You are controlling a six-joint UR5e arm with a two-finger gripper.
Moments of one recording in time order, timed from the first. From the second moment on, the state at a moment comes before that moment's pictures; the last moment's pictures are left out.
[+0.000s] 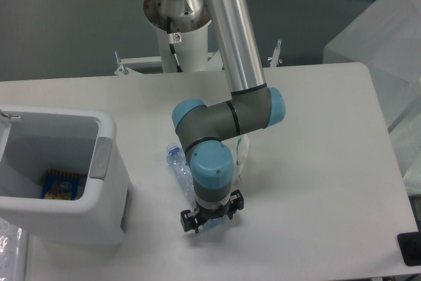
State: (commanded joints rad) arm 2.33 -2.25 -1.52 -0.83 1.55 -0.06
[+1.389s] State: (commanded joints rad) arm 2.32 -2.25 -1.52 -0.83 1.55 -0.06
